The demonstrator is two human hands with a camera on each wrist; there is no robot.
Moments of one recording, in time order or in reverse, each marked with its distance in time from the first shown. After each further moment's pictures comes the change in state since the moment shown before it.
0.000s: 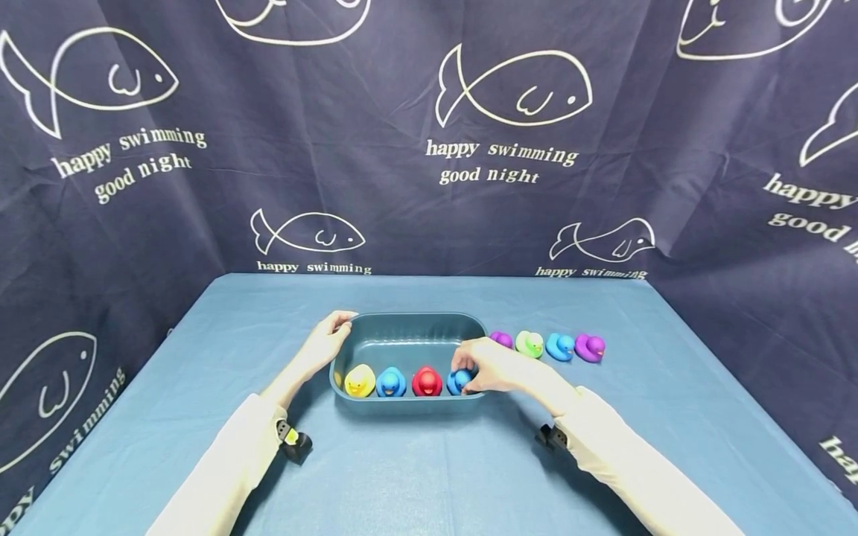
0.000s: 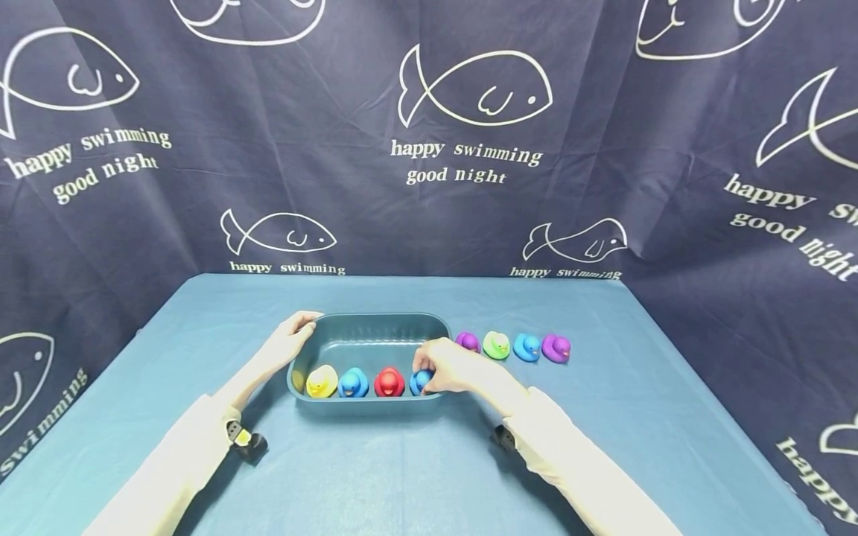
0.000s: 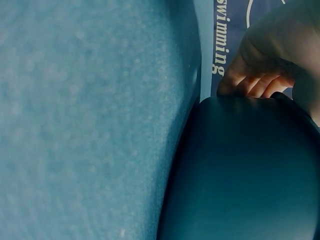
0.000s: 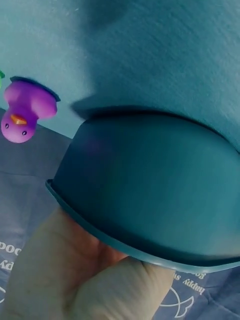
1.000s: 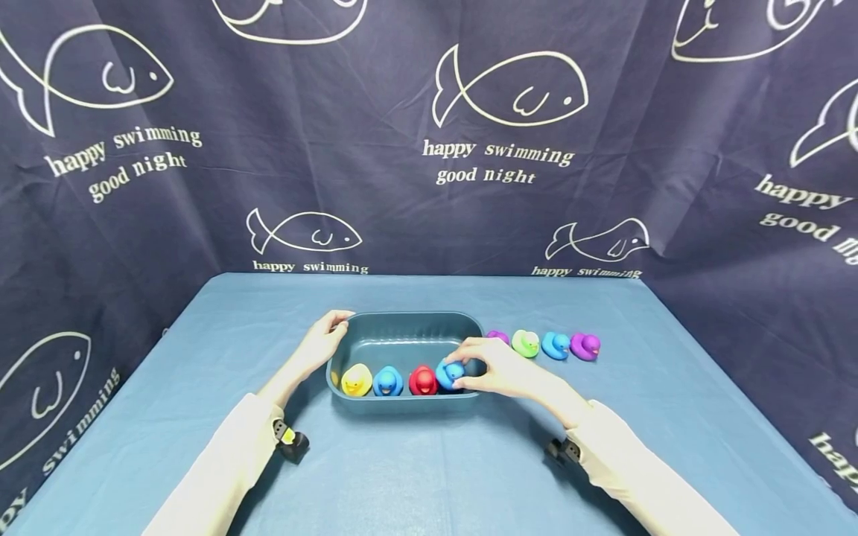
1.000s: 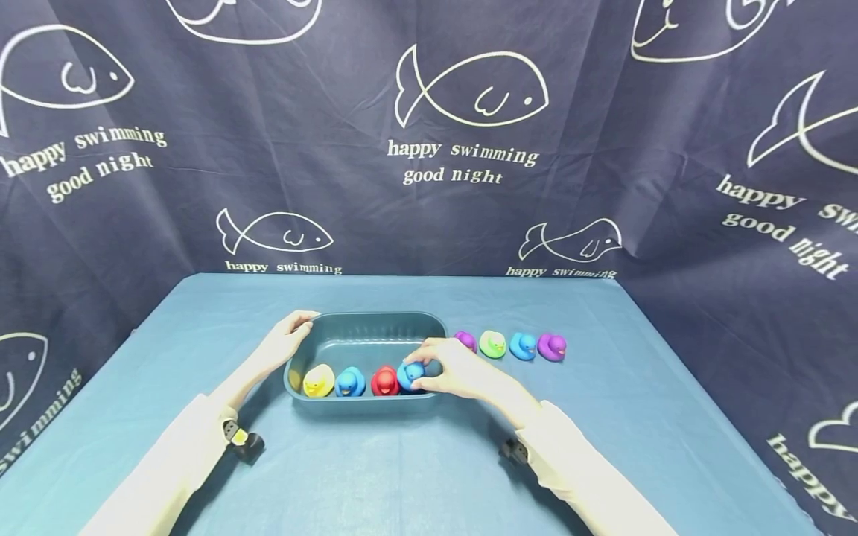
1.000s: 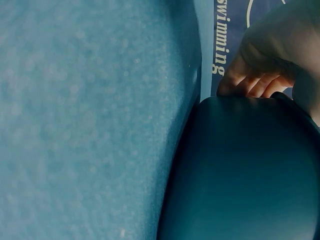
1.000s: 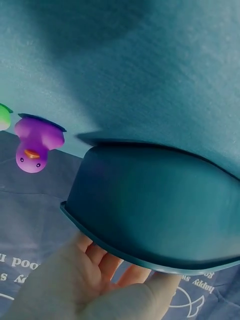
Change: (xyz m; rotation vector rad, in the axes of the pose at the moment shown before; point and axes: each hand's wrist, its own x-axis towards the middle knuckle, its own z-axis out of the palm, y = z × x) left_hand -0.001 0.000 0.000 0.002 -0.010 -0.025; right_hand -0.017 0.008 0.007 0.085 0.197 -0.147
